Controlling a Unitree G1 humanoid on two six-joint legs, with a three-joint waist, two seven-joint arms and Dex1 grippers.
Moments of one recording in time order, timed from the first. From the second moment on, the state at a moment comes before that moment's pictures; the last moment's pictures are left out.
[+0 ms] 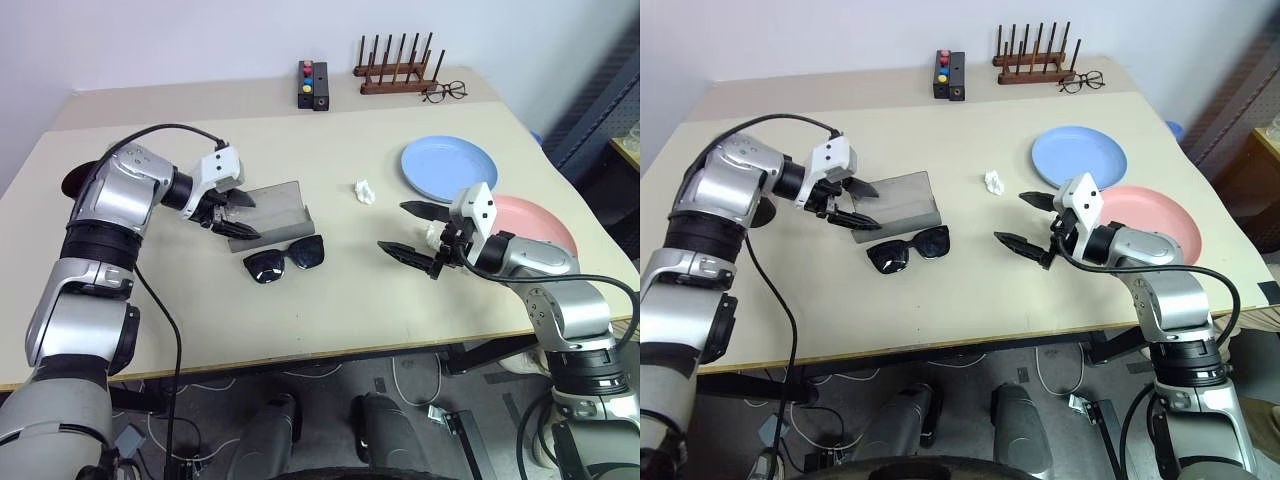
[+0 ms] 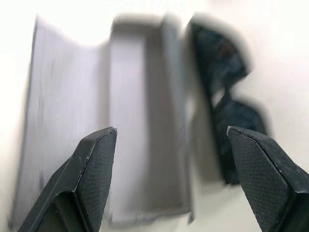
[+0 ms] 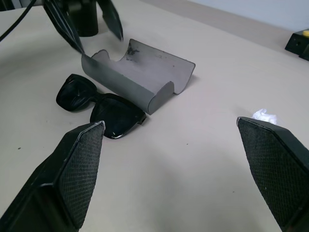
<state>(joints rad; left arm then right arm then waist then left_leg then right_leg) -1.01 0.68 -0.22 0.54 -0.01 0.32 -1.56 -0.37 -0.61 -0.05 -0.11 0.42 0.38 0.92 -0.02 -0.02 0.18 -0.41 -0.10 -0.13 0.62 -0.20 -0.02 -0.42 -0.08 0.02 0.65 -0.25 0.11</state>
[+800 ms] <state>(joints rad) -0.65 0.81 -0.22 0.02 -0.28 0.83 -1.44 -0.24 -0.60 -0.09 -0.13 0.42 0.32 0.86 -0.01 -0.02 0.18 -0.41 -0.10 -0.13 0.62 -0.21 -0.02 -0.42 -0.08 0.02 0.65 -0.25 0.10</state>
